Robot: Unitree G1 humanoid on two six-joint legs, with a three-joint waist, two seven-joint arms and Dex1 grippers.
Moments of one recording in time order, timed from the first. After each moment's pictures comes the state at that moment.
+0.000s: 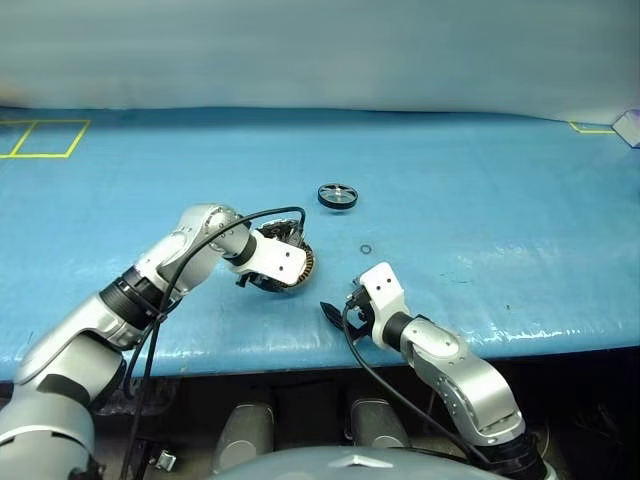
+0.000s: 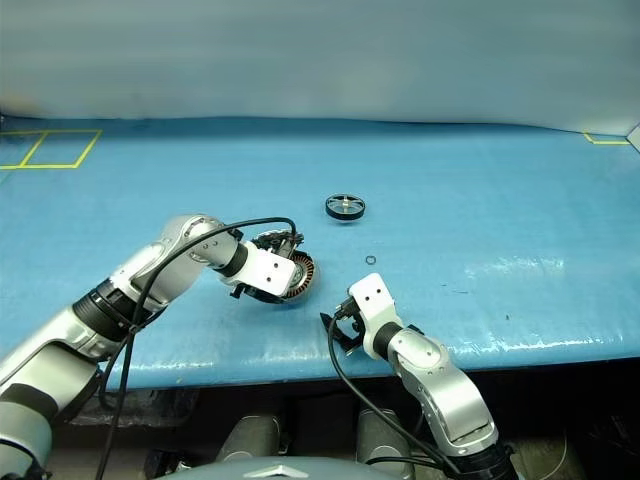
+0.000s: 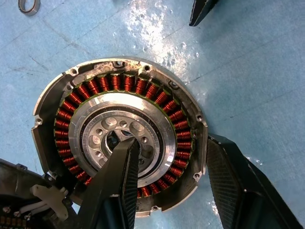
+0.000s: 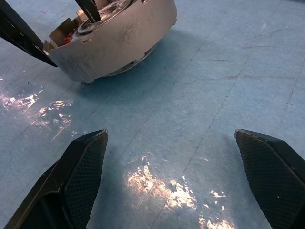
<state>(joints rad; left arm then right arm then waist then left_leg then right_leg) -0.77 0.70 -0.67 0.04 0.25 0.21 -1.32 0.04 -0.28 0.27 -0.48 0.19 0.76 0.31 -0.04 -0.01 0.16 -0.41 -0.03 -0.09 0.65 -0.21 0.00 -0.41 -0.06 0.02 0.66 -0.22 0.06</state>
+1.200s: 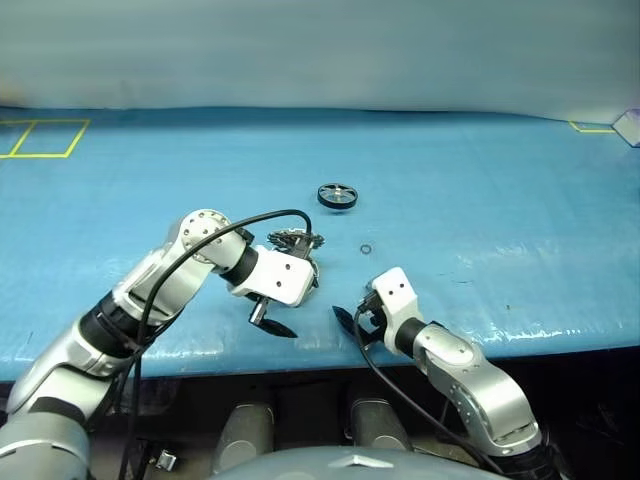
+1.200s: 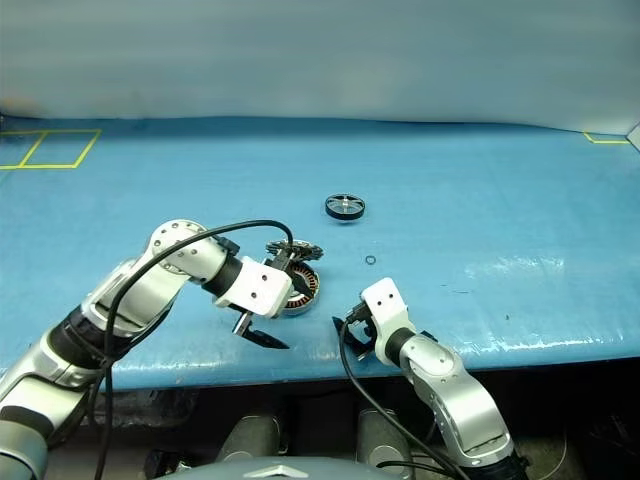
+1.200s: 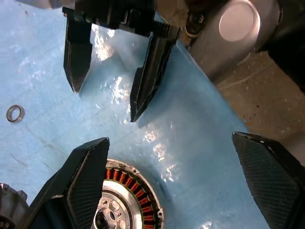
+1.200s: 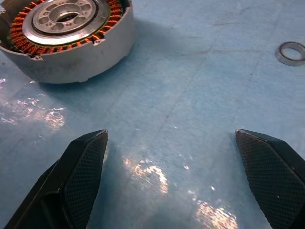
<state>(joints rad) -0.57 0.72 -0.45 -0.39 -0.03 0.47 -1.43 0.10 -0.34 0.21 -0.53 0.20 0.79 0.31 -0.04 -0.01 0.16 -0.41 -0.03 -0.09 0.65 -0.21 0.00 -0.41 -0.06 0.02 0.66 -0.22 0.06</state>
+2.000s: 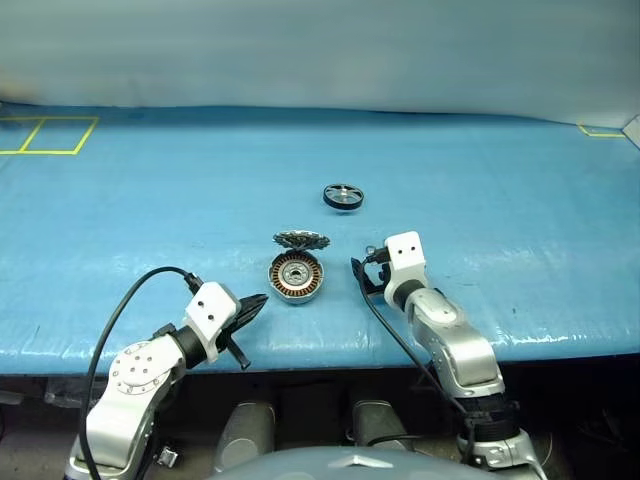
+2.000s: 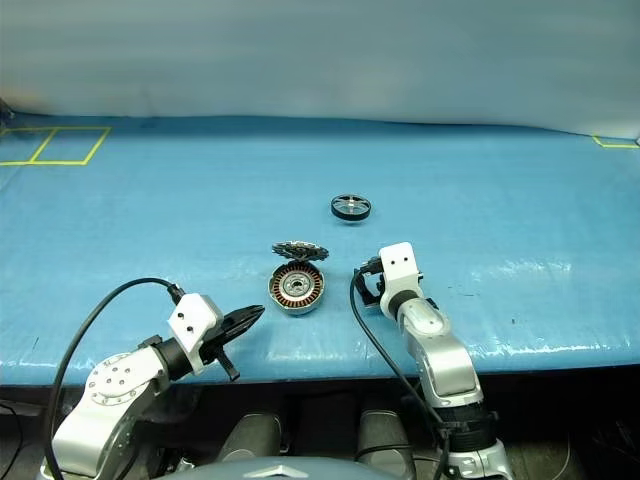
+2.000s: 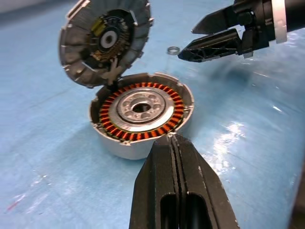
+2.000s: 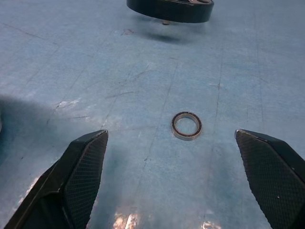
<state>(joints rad) 0.28 0.44 -0.04 -0.53 -0.12 0.35 -0.66 -0.14 -0.15 0.10 -0.18 0.10 0.62 0.13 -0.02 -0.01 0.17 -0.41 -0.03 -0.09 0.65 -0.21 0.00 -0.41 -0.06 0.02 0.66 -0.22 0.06</state>
